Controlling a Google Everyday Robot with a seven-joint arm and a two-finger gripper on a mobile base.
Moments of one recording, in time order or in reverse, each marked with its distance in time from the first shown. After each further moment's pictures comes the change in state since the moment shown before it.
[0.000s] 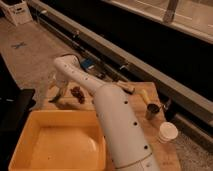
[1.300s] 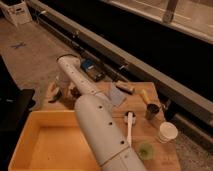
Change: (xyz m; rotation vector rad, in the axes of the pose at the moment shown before) arm 0.020 0.007 0.041 -0.038 -0.119 0.008
